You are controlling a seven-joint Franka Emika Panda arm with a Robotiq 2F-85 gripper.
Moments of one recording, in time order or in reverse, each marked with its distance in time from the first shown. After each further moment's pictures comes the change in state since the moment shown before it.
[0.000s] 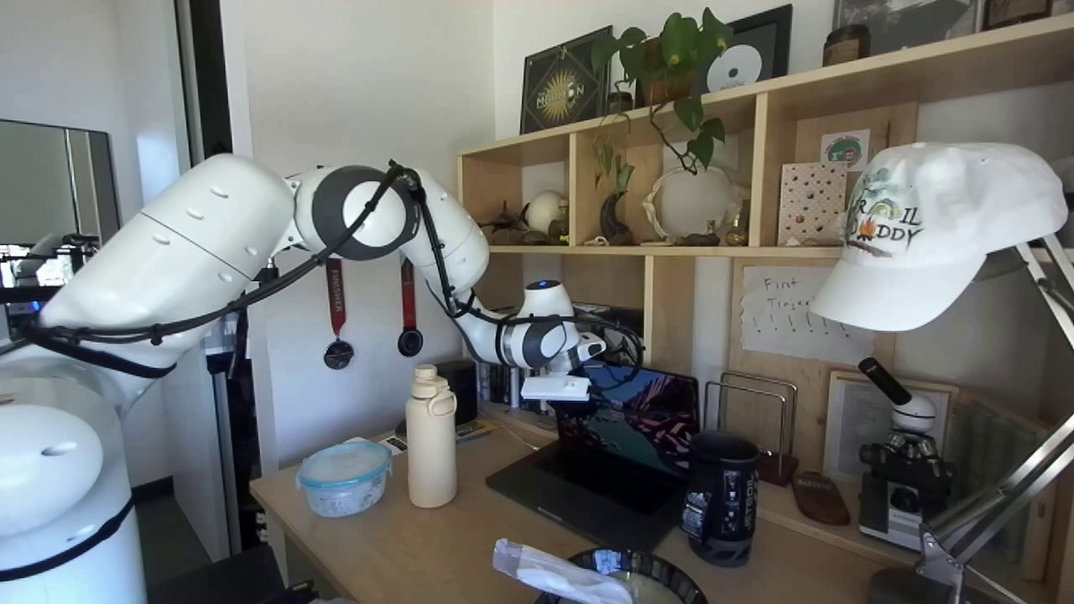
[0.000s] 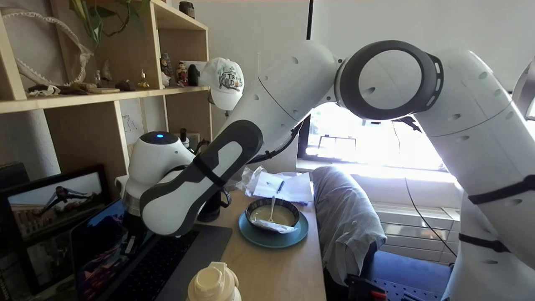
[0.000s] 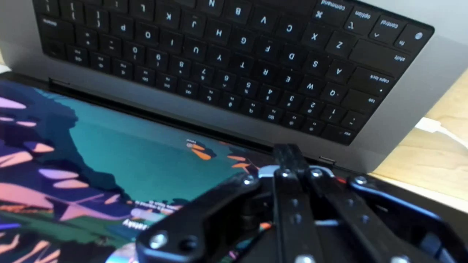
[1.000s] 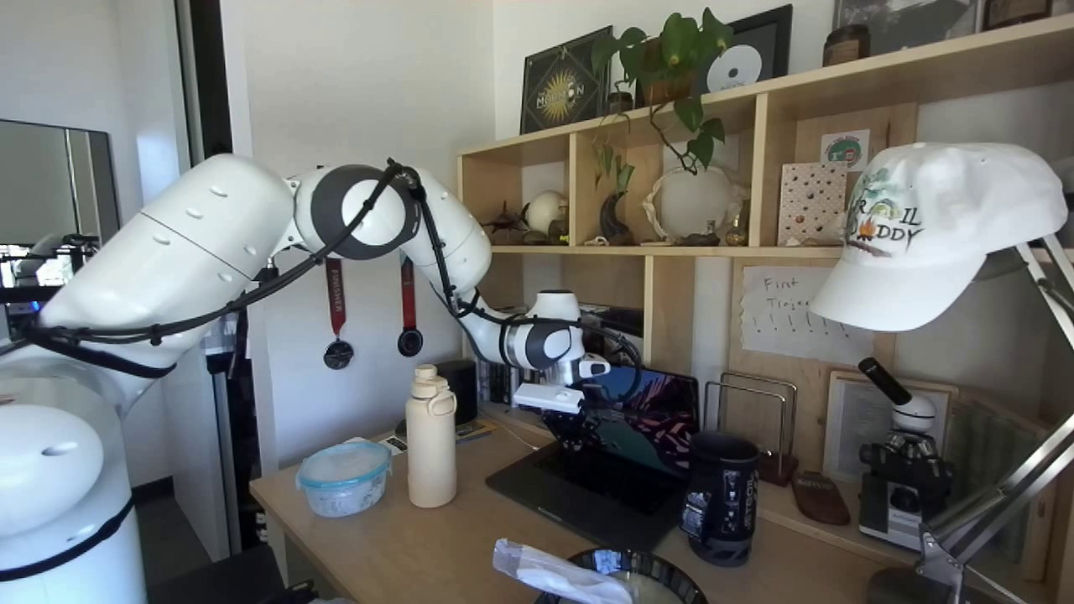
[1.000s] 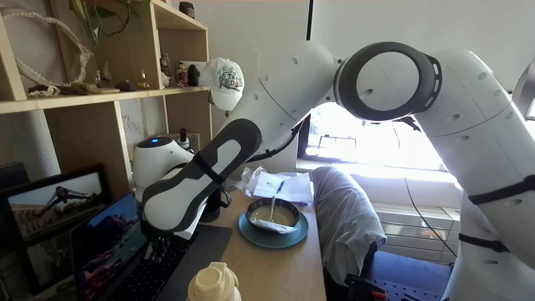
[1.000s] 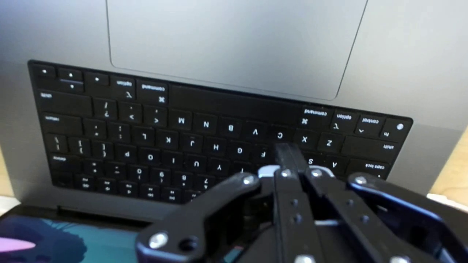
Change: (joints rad) arm 0.002 0.000 -0.025 0.003 0.031 -0.232 0.099
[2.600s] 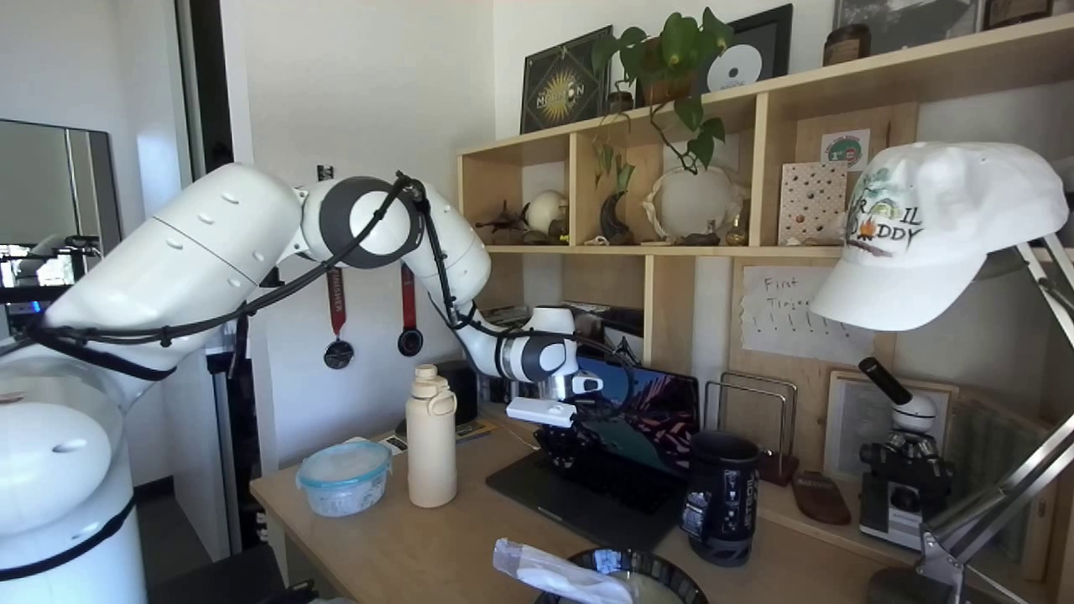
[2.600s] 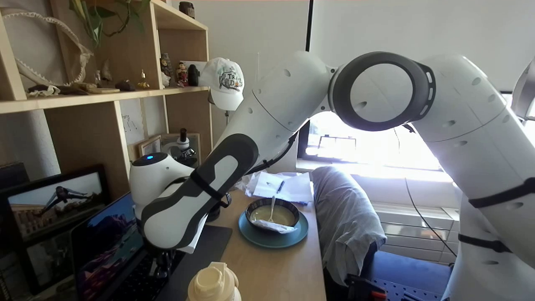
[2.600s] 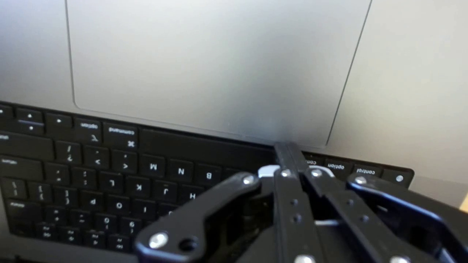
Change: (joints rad) arm 0.039 0.045 -0.025 0.001 -0.009 -0.028 0.016
